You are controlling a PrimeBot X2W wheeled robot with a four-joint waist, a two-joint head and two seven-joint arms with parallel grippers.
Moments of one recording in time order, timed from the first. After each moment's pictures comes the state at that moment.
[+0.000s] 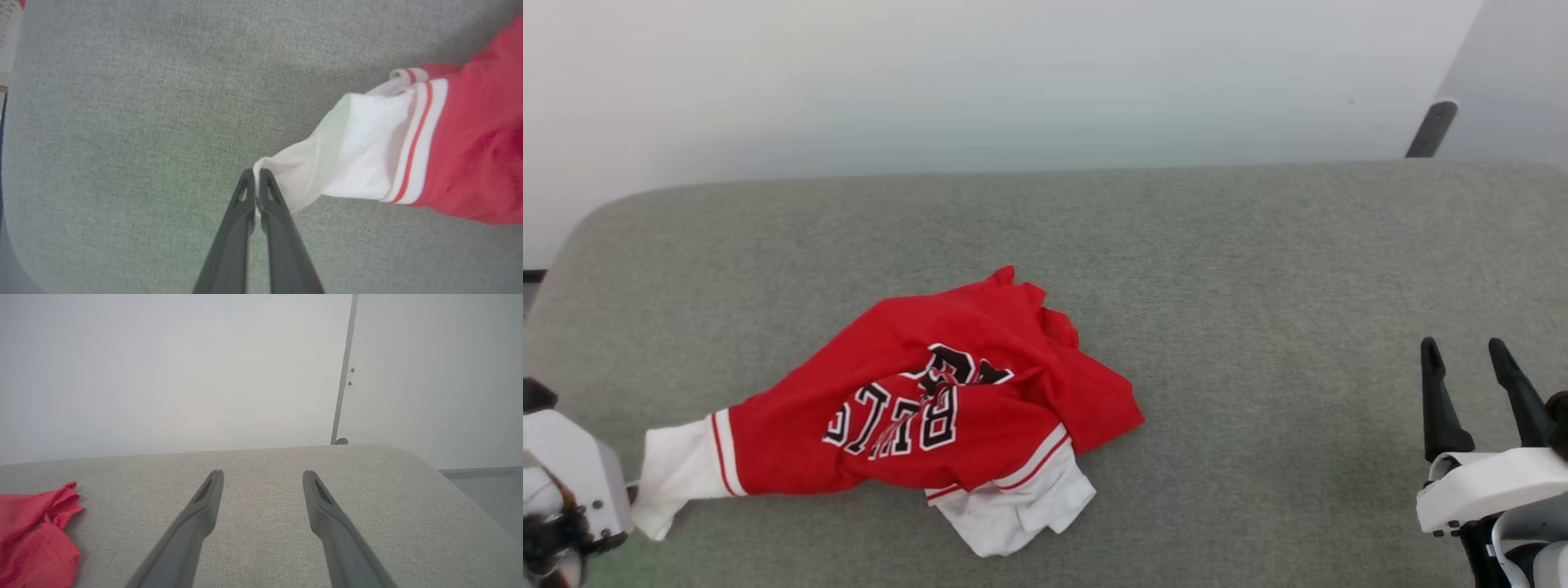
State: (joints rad) left arm -0.56 0.76 -0.56 0.87 -1.12 -0.05 0.54; right arm -0.14 -0.11 -0.13 0.11 0.18 0.13 -0.07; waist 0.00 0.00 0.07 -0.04
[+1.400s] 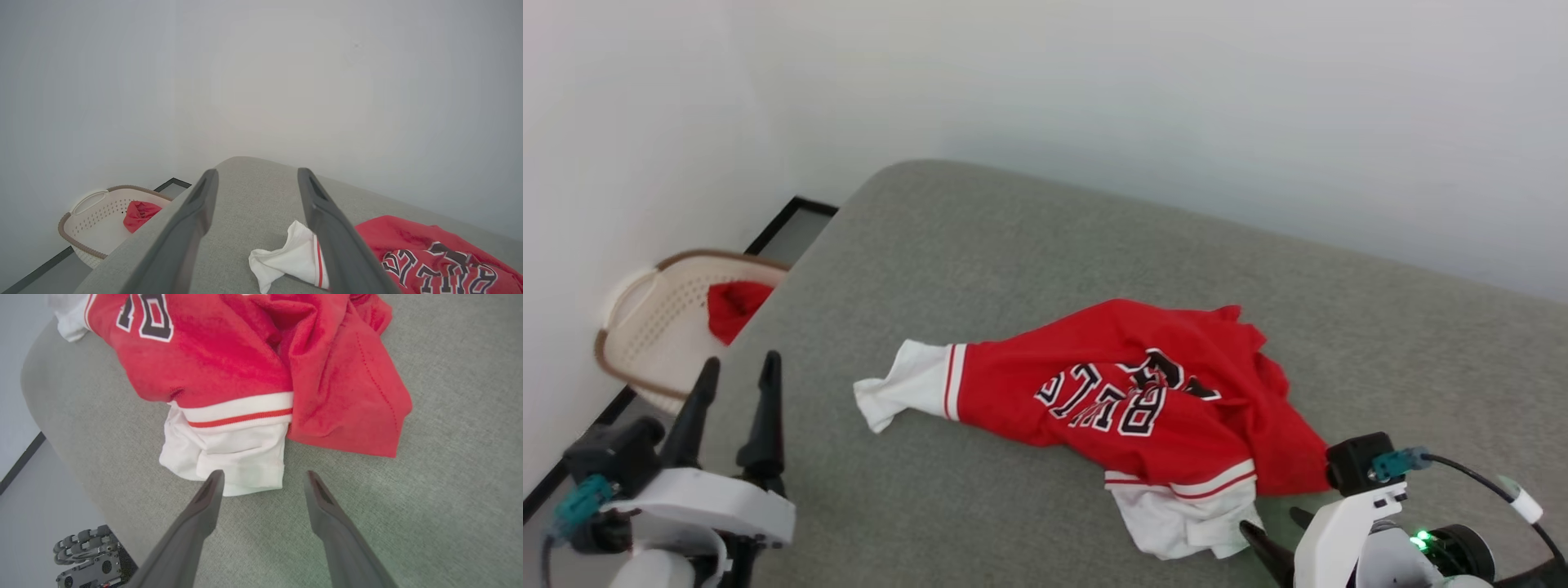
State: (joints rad) left arm -0.18 0.44 -0.17 0.26 -0.67 -0.01 -0.26; right arm -0.09 -0.19 0.24 0.13 0.42 0.13 0.62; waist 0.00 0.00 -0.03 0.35
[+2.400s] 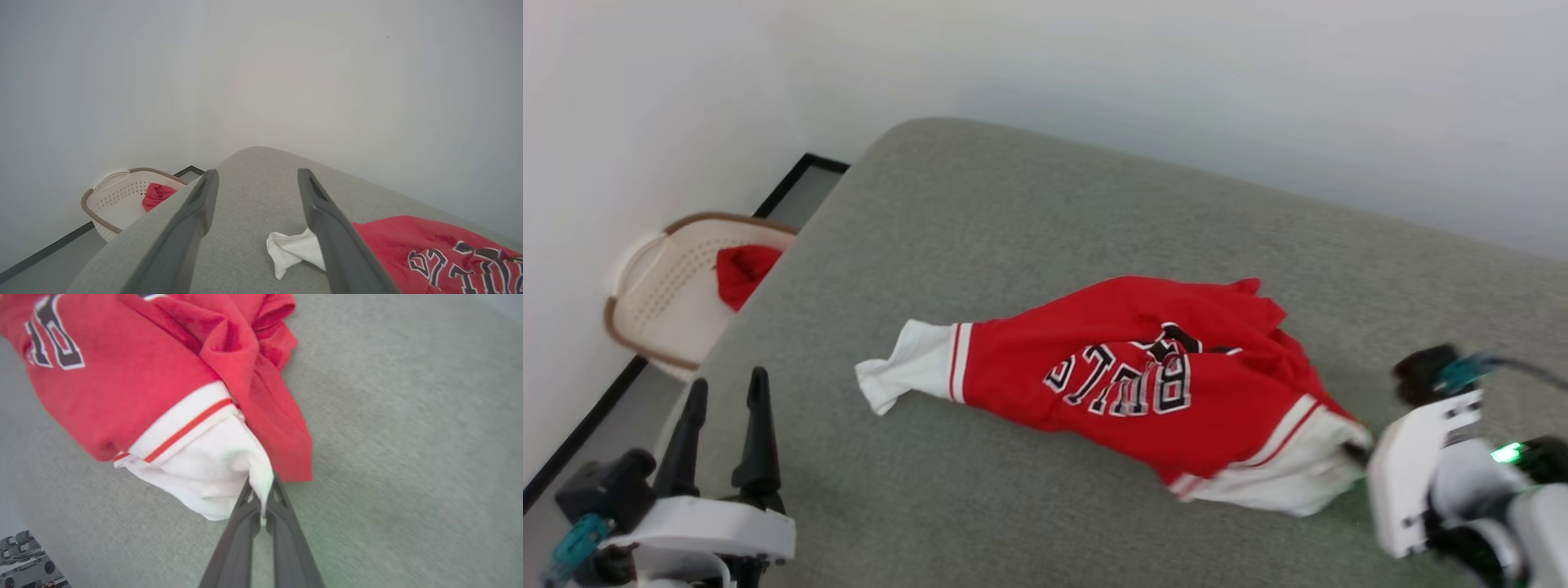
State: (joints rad) left arm -0.13 0.22 0.08 0.26 -0.47 -0.13 -0.26; right arm -0.26 -0.32 0.22 0.16 0.42 0.13 0.75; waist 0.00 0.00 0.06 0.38
